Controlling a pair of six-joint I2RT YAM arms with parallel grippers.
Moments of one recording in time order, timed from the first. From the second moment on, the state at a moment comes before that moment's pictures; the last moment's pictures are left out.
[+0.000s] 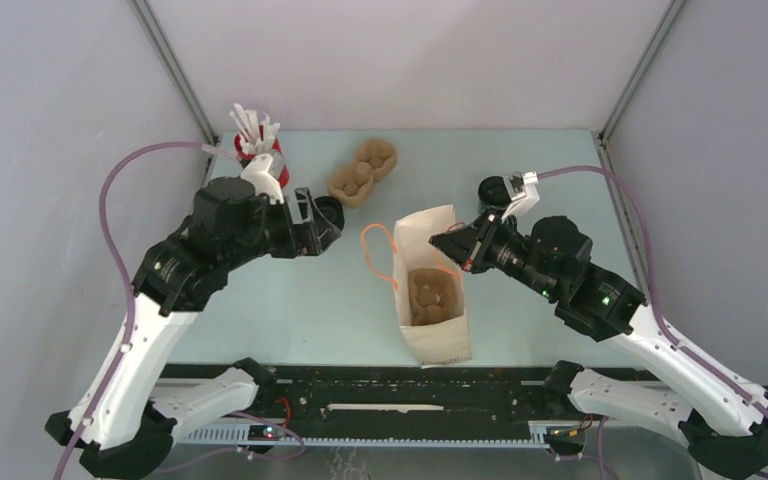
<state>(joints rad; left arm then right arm) -0.55 0.97 1.44 -0.99 0.03 -0.49 0.86 0.86 1.06 -0.34 0.00 0.80</state>
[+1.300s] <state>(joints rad) -1.02 1.19 1.28 -0.81 -0.29 -0.77 1.02 0.80 1.02 -0.21 0.48 0.88</state>
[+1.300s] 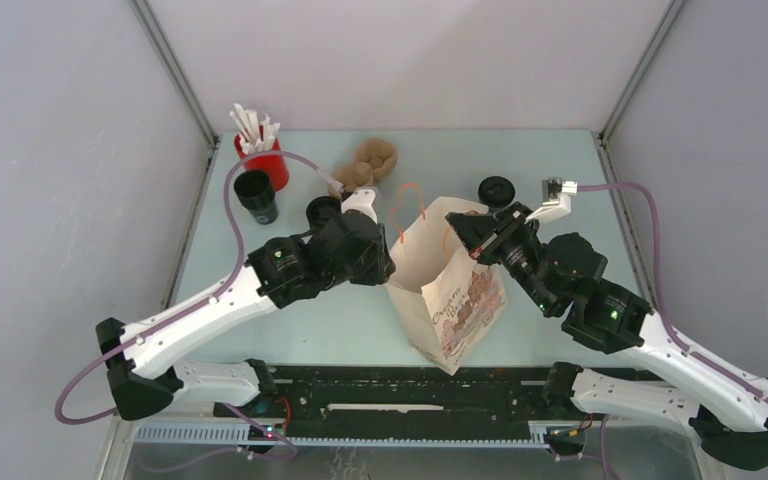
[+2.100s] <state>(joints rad) -0.85 1.22 1.41 -0.98 -0.31 -0.32 1.02 0.66 1.06 -0.41 0.30 0.57</state>
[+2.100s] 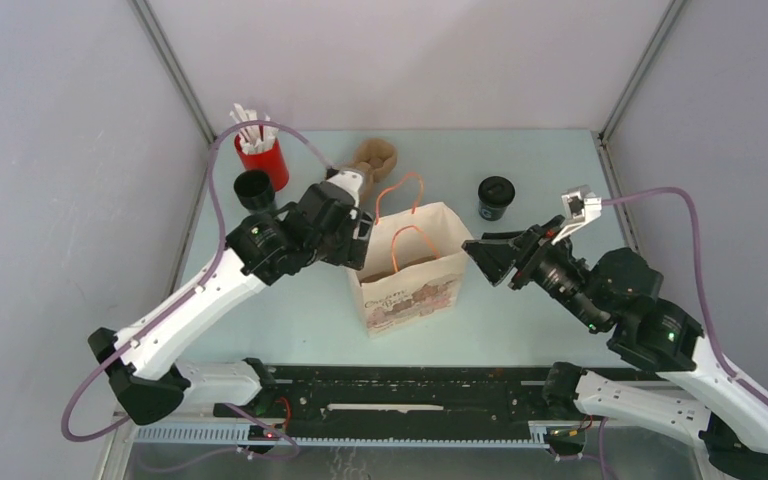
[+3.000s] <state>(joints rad) -0.84 1.21 1.43 -1.14 -0.40 -1.16 0.97 0.65 1.12 -0.54 0.28 0.41</state>
